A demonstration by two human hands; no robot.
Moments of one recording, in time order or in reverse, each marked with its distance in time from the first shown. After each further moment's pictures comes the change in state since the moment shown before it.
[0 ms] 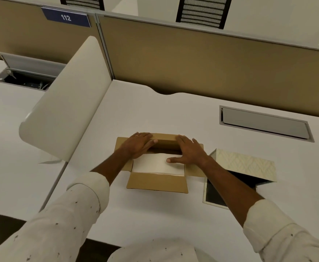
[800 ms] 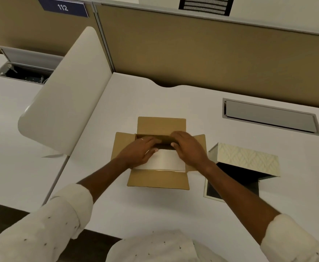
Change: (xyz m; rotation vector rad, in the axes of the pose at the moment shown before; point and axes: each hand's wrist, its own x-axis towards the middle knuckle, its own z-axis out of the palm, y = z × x) left_hand -0.029 0.001 0.032 0.042 0.172 0.301; right_hand -0.018 -0.013 0.012 0.206 0.397 -0.212
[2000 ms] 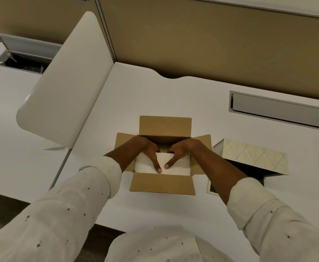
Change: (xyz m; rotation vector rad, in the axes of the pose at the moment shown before) left_hand 0.059 0.017 -0.007 -0.050 -1.127 -0.499; right_hand 0.056 -0.010 0.029 -0.151 -1.172 0.296
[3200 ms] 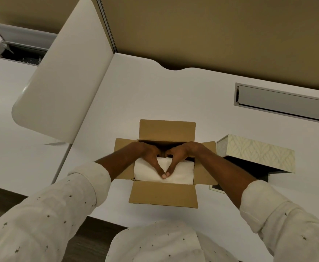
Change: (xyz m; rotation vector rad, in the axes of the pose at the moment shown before) left_hand 0.008 -0.001 0.031 -0.083 0.043 0.136; right_hand 0.008 -0.004 0.020 0.244 -0.190 -0.143
